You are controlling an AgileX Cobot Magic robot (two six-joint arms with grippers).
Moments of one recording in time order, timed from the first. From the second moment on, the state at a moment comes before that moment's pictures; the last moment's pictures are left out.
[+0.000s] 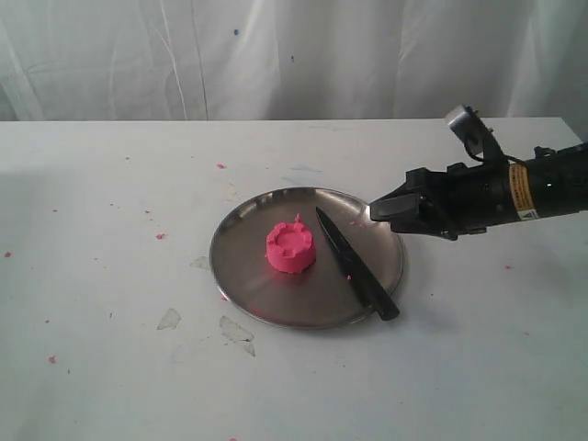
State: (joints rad) left arm -0.02 0.00 0.02 0.33 0.33 -0.71; right arm -0.02 1.90 -1.02 -1.74 -0.95 1.89
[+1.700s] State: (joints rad) left arm -0.02 0.00 0.02 0.33 0.33 -0.71; right arm 0.06 2.00 -1.08 -1.74 -0.91 1.81
